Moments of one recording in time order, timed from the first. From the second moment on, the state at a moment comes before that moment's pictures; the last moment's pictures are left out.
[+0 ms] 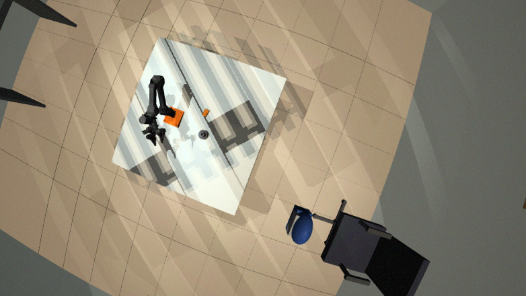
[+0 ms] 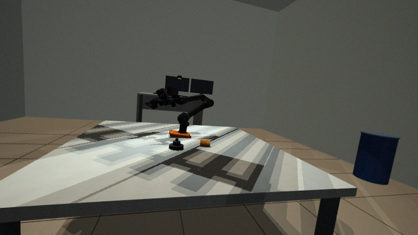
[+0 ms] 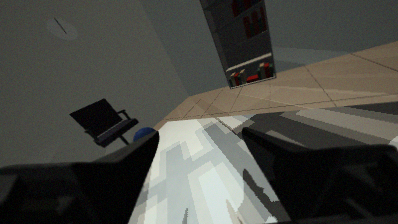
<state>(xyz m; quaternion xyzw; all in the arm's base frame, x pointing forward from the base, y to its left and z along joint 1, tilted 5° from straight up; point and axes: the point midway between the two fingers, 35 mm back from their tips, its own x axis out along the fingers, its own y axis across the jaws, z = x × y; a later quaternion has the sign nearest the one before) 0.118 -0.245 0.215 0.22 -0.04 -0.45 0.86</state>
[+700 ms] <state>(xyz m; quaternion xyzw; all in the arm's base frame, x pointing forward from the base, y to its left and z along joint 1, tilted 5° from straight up) 0.318 -0.080 0.148 -0.08 0.49 0.03 0.87</state>
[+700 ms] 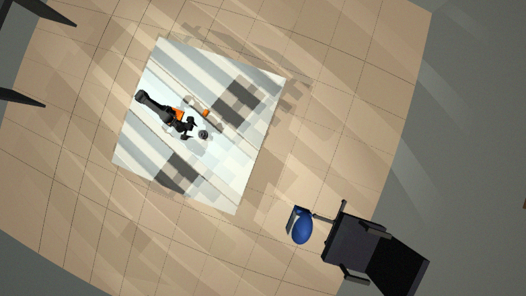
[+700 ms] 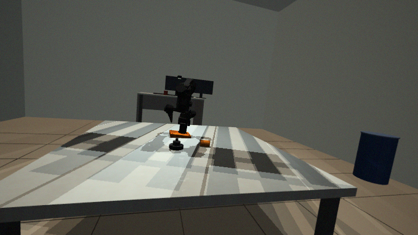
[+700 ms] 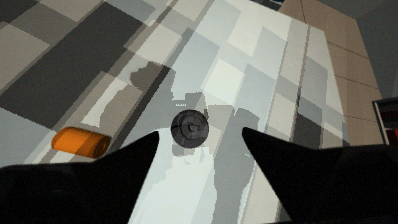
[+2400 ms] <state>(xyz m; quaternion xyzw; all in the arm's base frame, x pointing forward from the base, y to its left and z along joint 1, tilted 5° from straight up) 0.308 0.121 0.059 -0.47 0.57 0.44 0.52</state>
